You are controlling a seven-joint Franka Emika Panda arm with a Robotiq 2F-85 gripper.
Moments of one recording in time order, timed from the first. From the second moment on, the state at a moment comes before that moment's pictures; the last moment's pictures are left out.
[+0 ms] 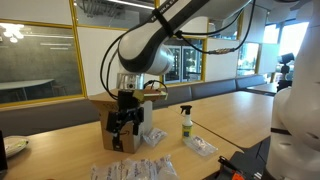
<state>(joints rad) 0.31 -0.11 0.28 -2.38 0.28 2.31 0.06</state>
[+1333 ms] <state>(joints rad) 0.29 0.28 0.22 -2.35 0.25 2.41 0.73</state>
